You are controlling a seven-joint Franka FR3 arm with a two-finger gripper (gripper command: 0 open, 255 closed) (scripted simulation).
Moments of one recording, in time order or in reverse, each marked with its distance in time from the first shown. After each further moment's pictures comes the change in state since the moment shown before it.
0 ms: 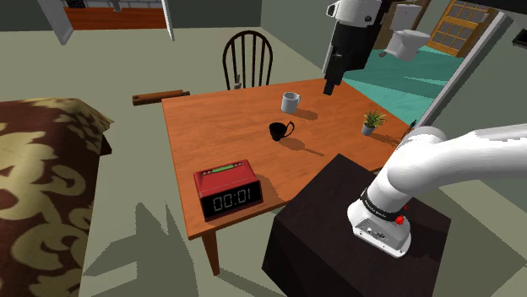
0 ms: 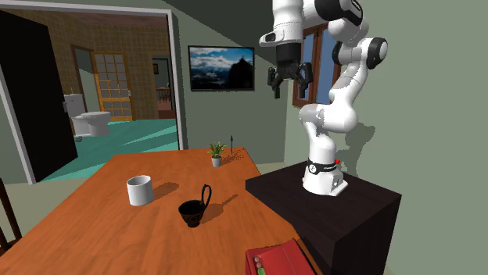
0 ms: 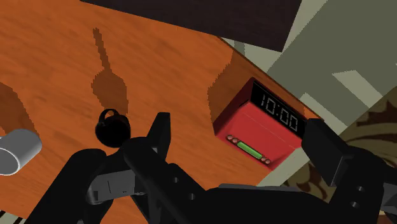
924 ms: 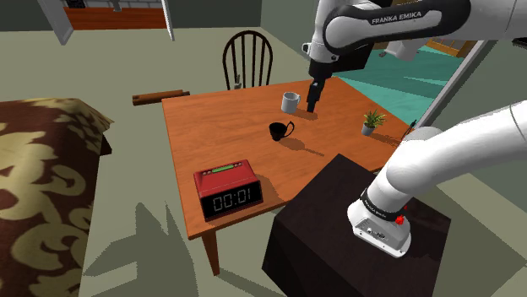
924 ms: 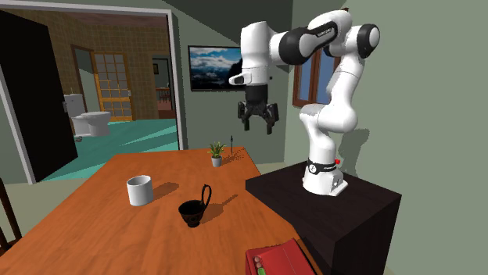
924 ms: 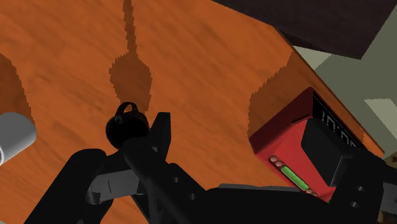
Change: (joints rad) arm -0.029 0.249 -0.090 -0.140 -0.139 0.357 -0.210
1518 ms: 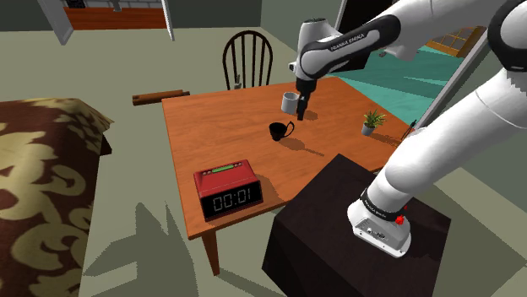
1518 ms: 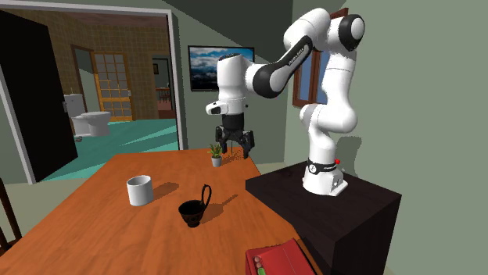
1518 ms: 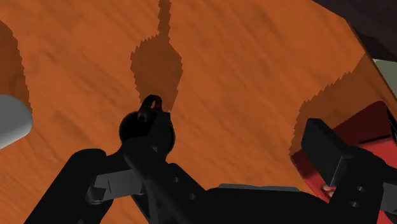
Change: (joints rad) arm -0.029 0.316 -0.062 0.028 -0.087 0.281 -0.128
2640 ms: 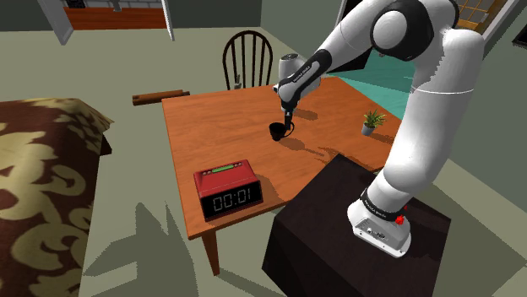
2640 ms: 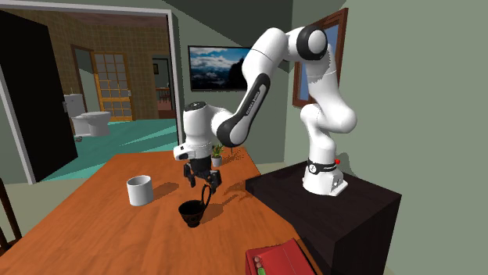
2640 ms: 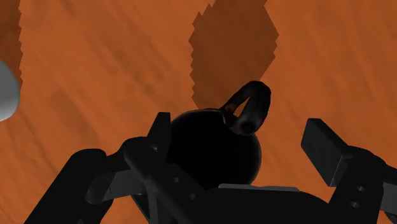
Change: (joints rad) arm -0.048 0.571 -0.048 0.262 -0.081 0.318 -0.149
